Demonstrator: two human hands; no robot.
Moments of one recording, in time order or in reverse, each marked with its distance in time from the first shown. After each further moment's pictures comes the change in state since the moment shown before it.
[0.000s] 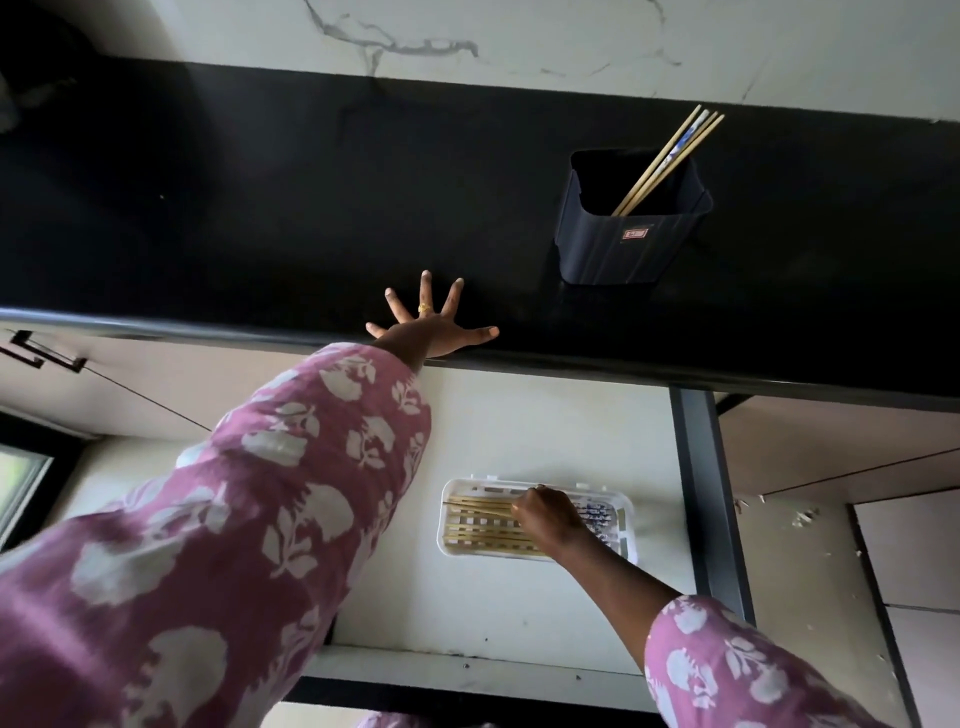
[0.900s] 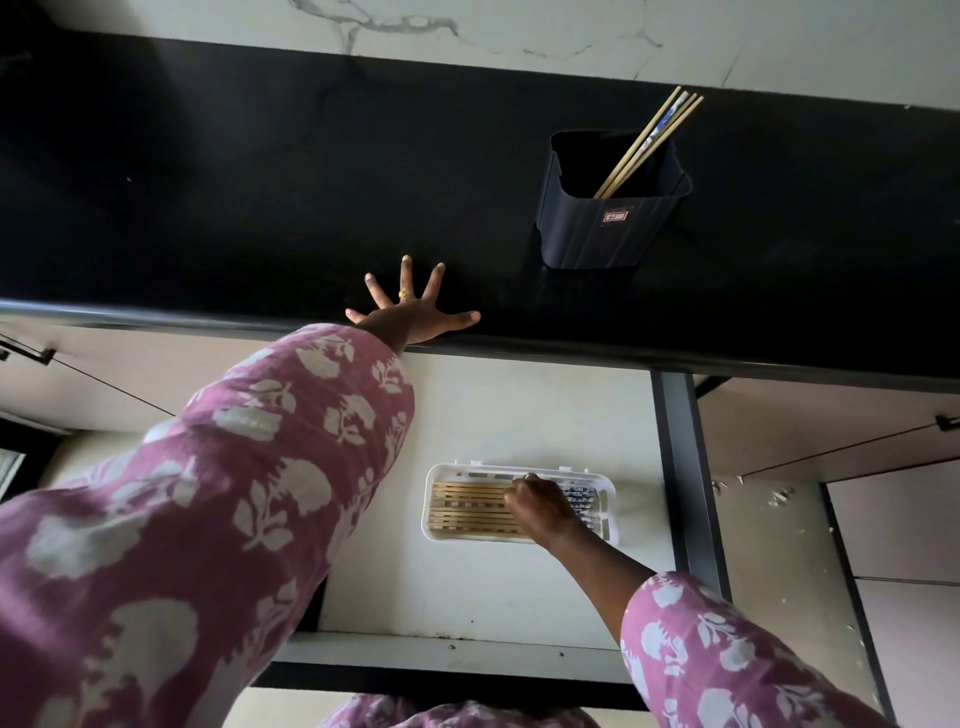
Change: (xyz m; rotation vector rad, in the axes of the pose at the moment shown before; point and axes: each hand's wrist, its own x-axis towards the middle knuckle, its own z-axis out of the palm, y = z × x) left_hand 0.006 0.000 0.002 -0.013 0.016 0.014; right_hand -0.012 0.004 -0.001 -0.288 -0.023 -0.071
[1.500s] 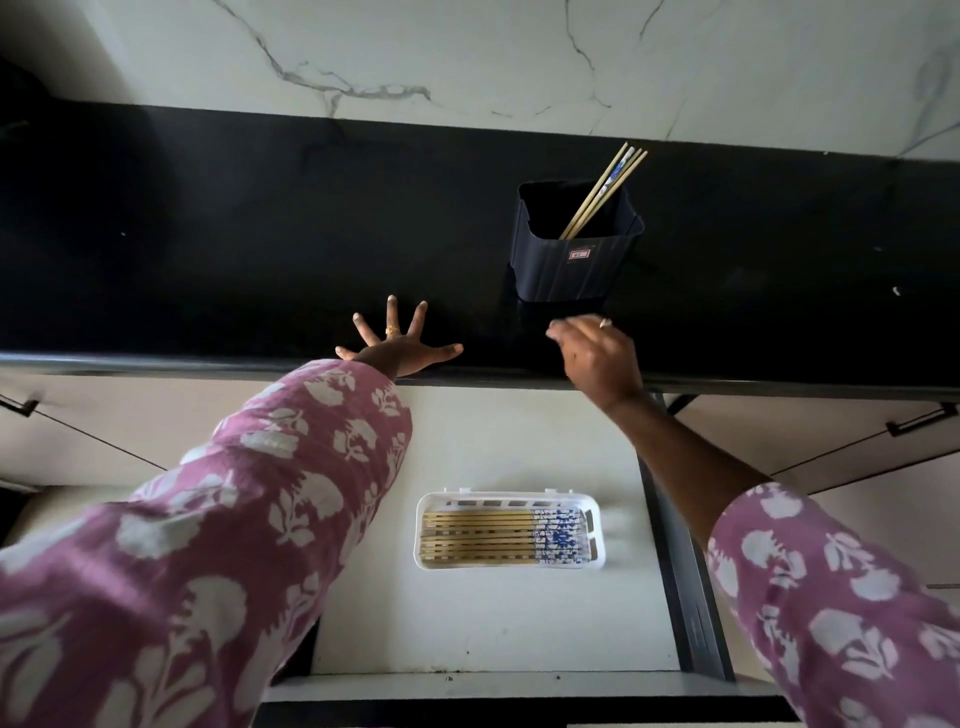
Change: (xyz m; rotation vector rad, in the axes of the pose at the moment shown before) left_hand -0.009 0.001 -0.005 -0.010 0.007 0.008; right_hand 0.001 0.113 -0.154 -0.008 1.303 -0.004
